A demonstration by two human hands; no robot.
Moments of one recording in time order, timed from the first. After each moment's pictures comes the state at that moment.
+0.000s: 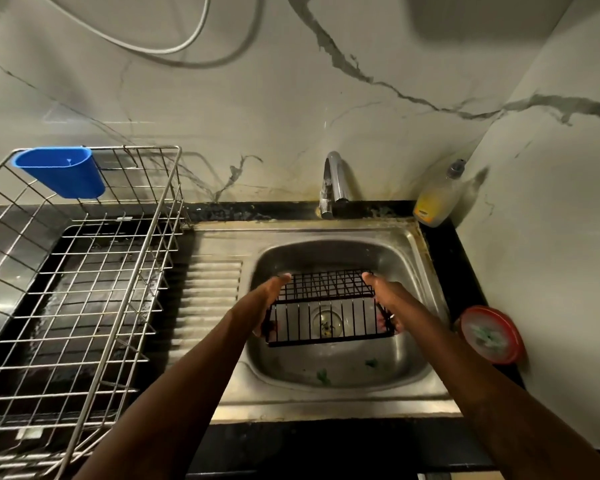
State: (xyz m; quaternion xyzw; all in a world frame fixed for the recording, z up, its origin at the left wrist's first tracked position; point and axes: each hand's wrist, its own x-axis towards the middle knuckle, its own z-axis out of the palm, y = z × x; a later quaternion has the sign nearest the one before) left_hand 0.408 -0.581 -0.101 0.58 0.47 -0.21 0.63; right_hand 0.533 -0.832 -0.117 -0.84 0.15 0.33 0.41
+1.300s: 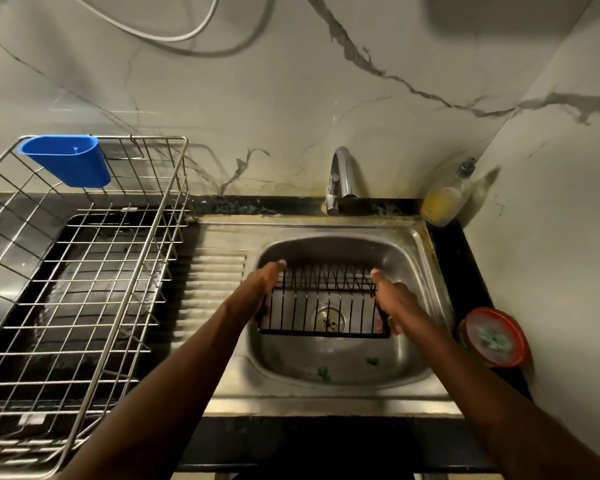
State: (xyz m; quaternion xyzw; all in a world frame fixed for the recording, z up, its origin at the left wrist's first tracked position) left_hand 0.404 -0.571 -0.085 0.69 0.41 -0.08 0.60; right_hand 0.496 -0.822 -0.084 -0.90 0.08 0.23 0.35
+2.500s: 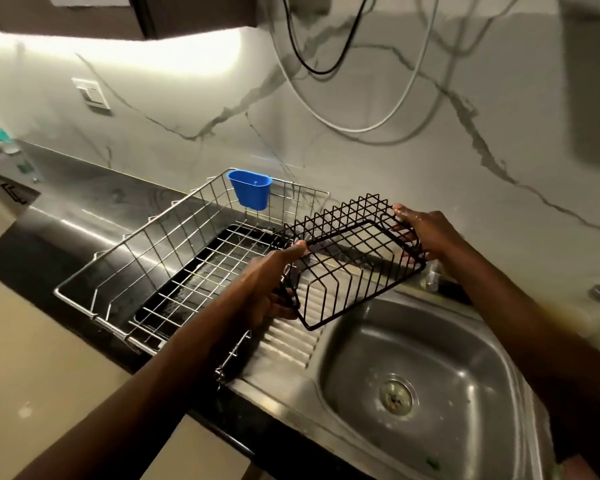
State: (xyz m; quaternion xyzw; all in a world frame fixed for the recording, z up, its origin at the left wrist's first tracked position) left_hand 0.253 -0.552 0.143 0.53 0.47 0.09 0.70; right_hand 0.538 -0.656 0.129 -0.81 -0.25 0.25 0.46
